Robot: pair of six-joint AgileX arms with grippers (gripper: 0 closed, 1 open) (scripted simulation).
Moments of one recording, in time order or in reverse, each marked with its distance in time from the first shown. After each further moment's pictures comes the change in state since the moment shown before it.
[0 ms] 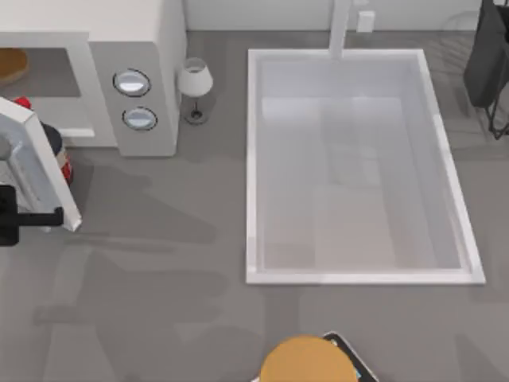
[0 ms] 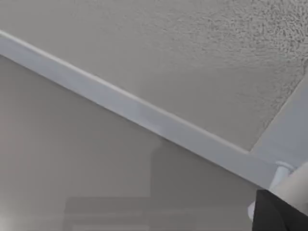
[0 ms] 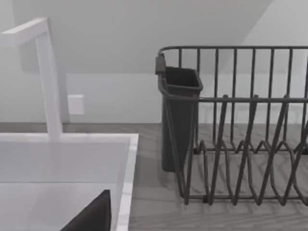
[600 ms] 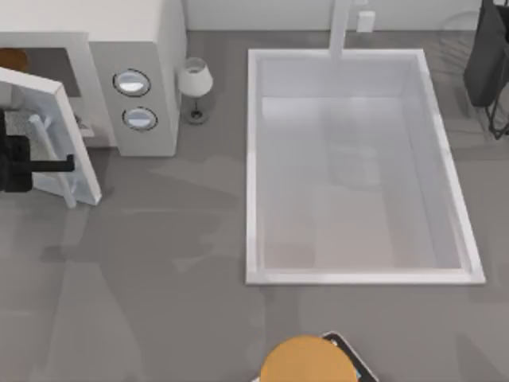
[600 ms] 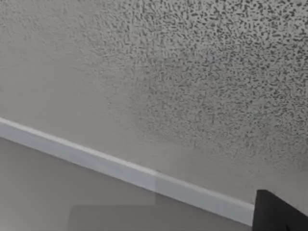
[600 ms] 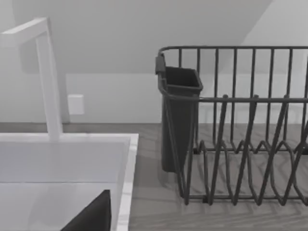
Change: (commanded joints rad) left arm -0.009 0.340 0.187 0.143 -0.005 -0.002; right arm 0.000 0.000 0.000 0.000 0.000 0.000
